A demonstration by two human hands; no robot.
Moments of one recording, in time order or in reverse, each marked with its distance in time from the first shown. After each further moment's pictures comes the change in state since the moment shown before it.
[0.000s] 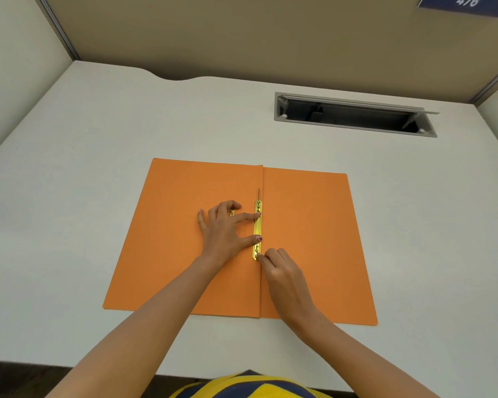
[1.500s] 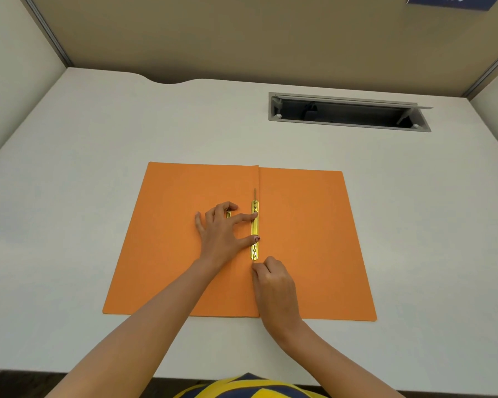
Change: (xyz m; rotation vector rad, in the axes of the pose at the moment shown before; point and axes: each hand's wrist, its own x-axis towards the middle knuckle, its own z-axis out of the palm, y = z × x) left_hand -0.001 0.001 0.000 0.009 -0.006 -0.008; right_hand -0.010 -0.029 0.012 0.082 0.026 0.307
